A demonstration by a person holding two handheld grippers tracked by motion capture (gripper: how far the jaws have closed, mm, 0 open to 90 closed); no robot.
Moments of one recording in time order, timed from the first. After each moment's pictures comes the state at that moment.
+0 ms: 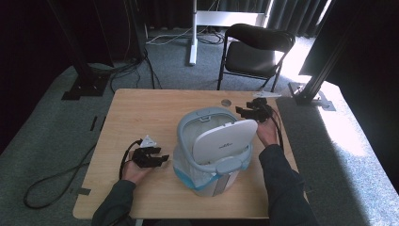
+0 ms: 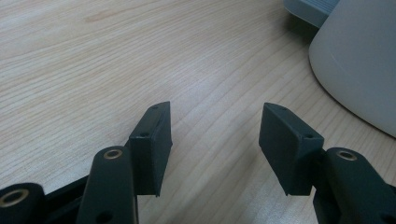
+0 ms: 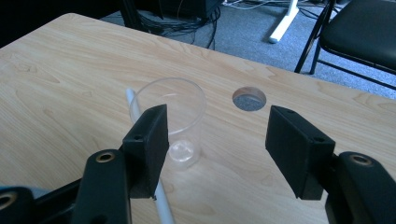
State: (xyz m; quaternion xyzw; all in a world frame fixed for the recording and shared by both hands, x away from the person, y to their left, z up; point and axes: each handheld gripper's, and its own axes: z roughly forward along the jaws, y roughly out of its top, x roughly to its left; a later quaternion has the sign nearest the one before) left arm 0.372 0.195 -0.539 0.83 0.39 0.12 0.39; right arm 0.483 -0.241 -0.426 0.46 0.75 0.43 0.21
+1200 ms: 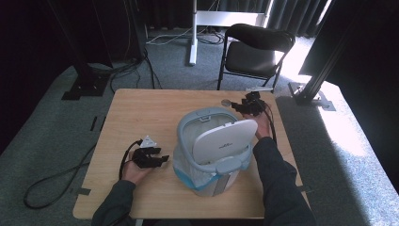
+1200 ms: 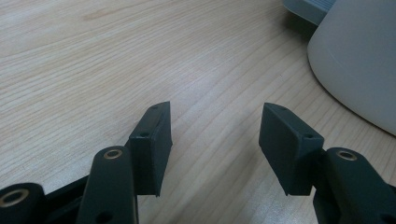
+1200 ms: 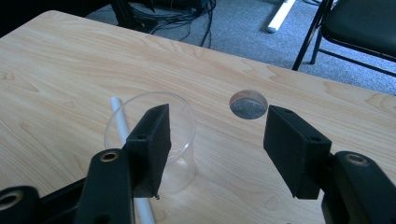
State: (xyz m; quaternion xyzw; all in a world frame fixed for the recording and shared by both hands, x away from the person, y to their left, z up) left arm 0.372 0.195 -0.539 0.83 0.38 0.11 0.38; right arm 0.518 -0.228 -0.435 0.48 0.75 0.41 0.19
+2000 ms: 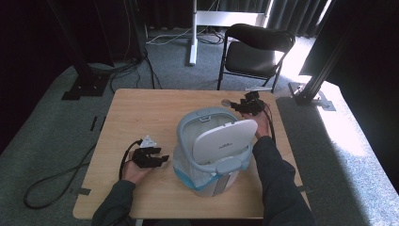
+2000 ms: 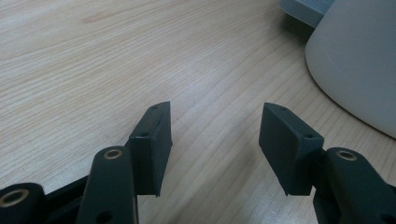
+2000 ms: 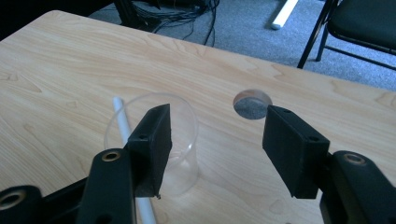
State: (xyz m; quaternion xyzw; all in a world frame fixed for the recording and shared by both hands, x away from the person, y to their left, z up) left arm 0.371 0.195 -0.538 0.83 0.38 0.12 0.39; right arm 0.523 -0.226 -0.437 0.48 0.75 0.42 0.18
